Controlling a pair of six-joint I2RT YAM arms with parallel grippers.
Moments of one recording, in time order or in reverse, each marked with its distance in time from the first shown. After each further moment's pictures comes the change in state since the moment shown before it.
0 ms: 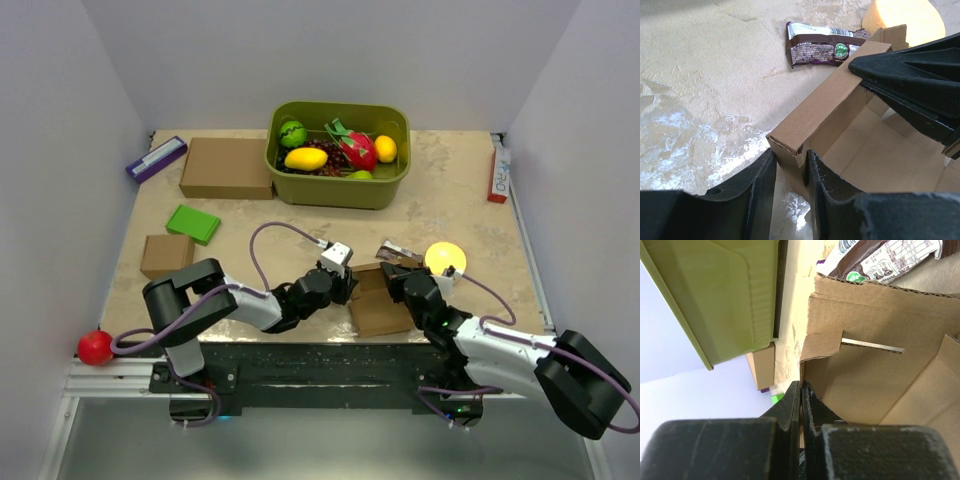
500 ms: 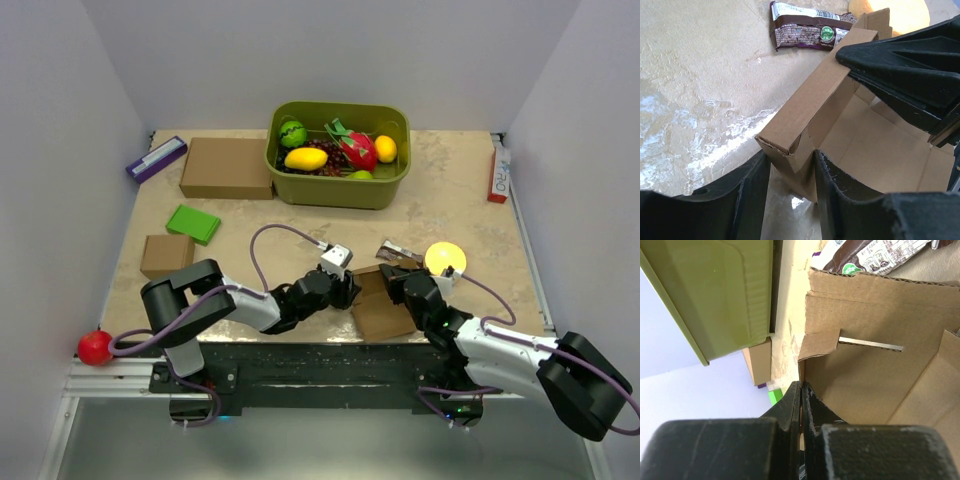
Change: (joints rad) left arm -0.001 -0.012 -0.013 -0.023 0.069 -0.064; right arm 0.005 -0.018 0.000 -0.029 -0.019 -0.001
